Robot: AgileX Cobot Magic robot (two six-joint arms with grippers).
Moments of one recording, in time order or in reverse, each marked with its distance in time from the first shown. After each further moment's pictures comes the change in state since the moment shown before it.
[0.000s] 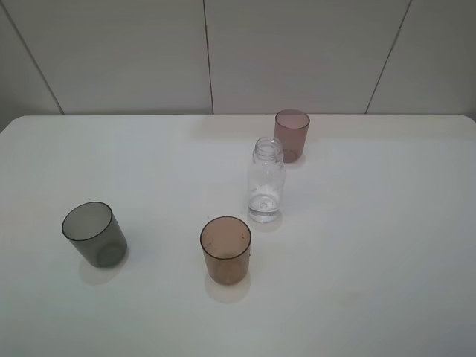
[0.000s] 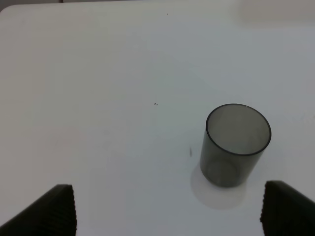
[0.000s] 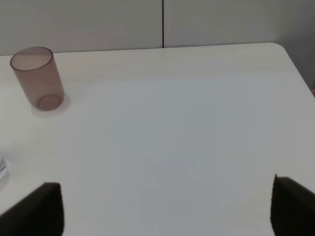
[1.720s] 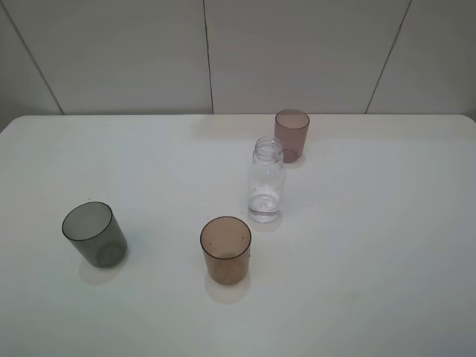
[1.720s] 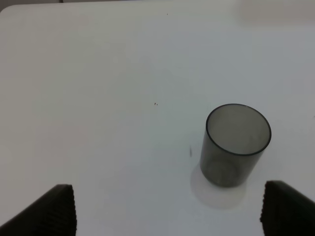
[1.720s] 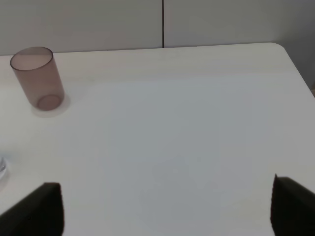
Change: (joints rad) left arm 0.000 0.000 0.000 0.000 0.000 0.000; right arm 0.000 0.000 0.000 0.000 0.000 0.000
